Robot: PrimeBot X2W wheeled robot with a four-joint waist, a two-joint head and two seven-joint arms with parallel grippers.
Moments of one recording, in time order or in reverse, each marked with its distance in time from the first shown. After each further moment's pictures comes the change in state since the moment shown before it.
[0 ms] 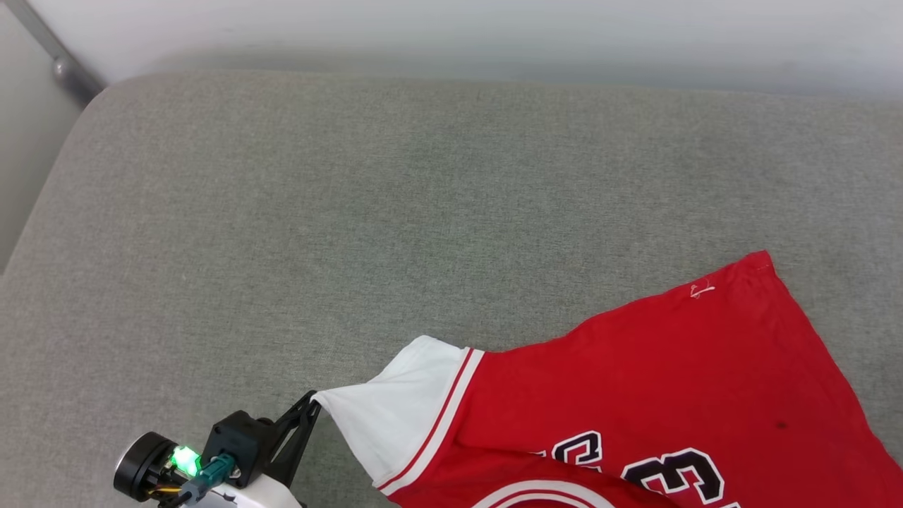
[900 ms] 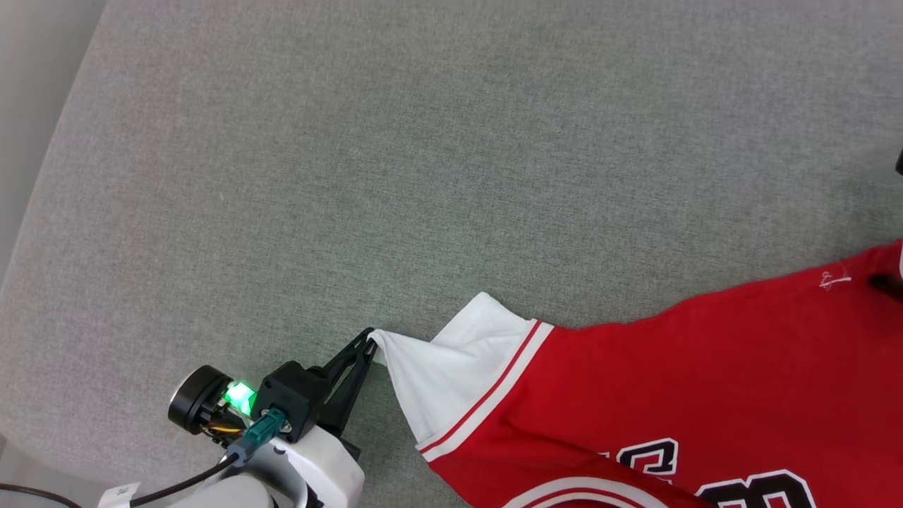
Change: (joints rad) left arm -0.139 -0.119 -0.013 0.022 0.077 -0.027 -0.009; right arm -0.808 0.136 0.559 0.222 -0.165 0.000 0.578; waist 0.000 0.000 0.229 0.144
